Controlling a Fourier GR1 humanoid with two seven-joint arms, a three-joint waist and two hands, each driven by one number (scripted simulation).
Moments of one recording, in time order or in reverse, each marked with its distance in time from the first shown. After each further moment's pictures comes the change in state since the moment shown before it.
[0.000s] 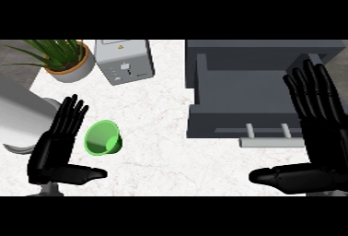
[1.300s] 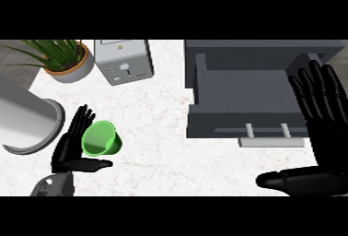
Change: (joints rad) left arm -0.216 0.064 0.091 0.727 -0.113 -0.049 -0.450; right arm 0.006 -0.011 -0.027 -0.021 -0.029 0.030 0.024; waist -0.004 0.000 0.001
